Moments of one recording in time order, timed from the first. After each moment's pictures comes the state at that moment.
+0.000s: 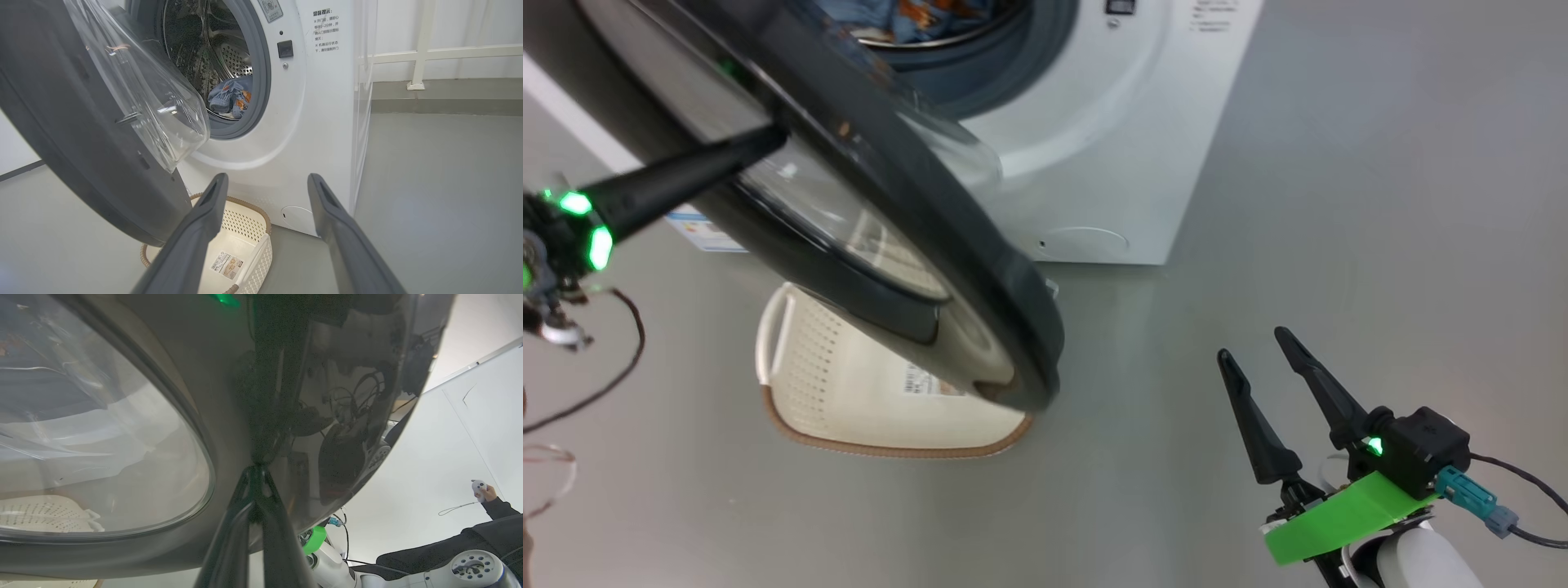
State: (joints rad) left arm -0.76 0.34 0.01 0.03 -1.56 -0.13 1.20; right arm -0.15 -0.15 0.21 0.08 0.31 0.13 -0.26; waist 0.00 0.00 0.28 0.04
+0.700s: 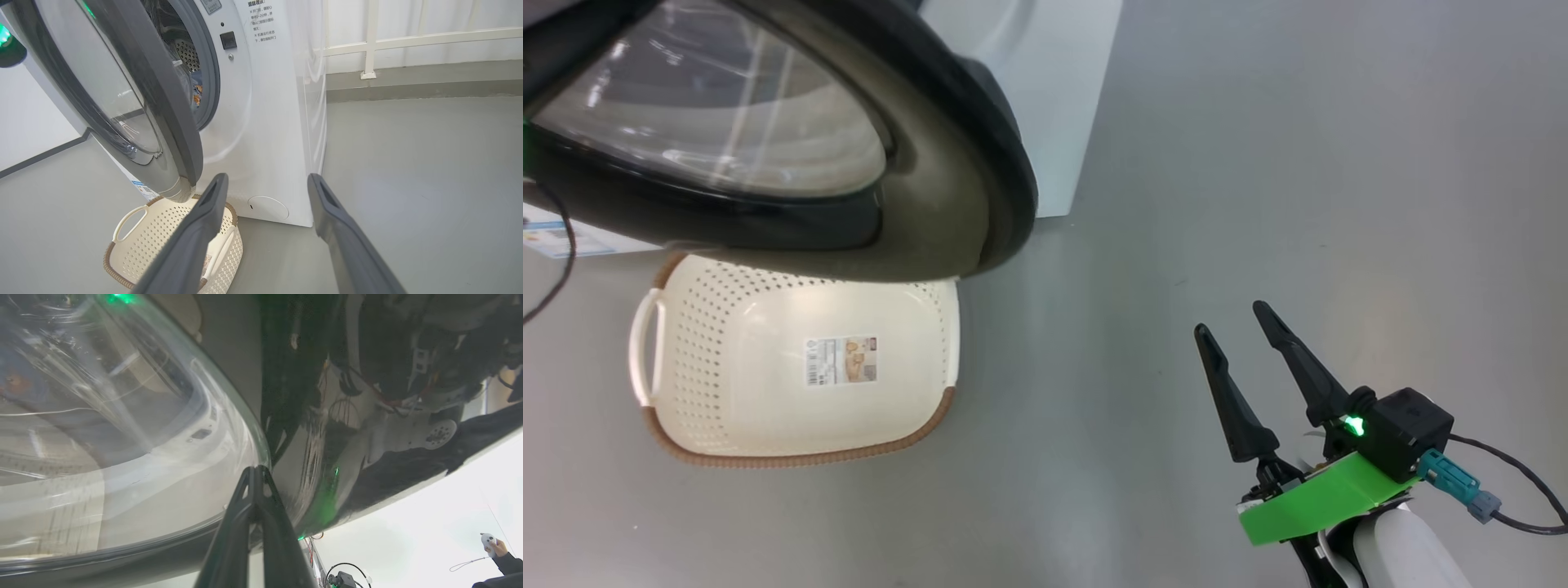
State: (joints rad) left arm -0.95 0.35 0.02 0.22 -1.47 -0.13 1.03; right arm -0.19 -0.09 0.21 0.06 0.28 0.13 -0.26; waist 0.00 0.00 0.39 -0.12
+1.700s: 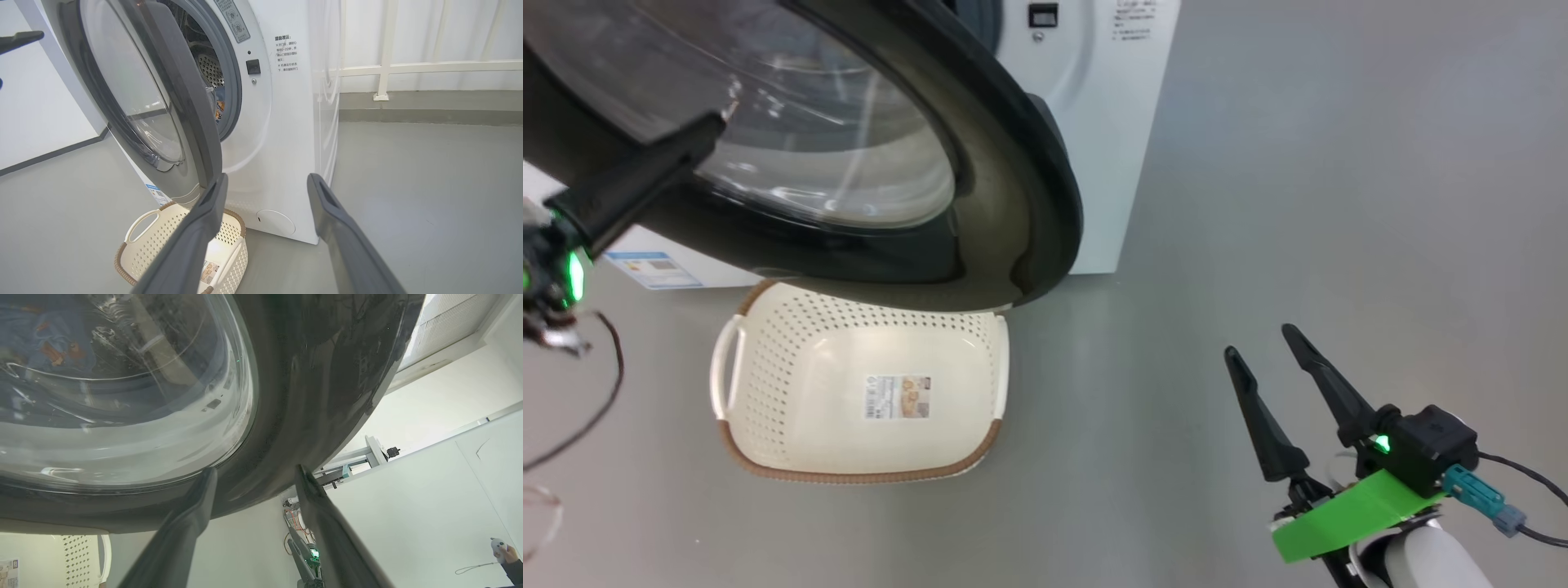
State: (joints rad) left arm -0.71 0.40 -0.02 0.15 -1.54 -0.13 0.95; right arm -0.15 -0.15 0.20 0.08 0.29 0.13 -0.26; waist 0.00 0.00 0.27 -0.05
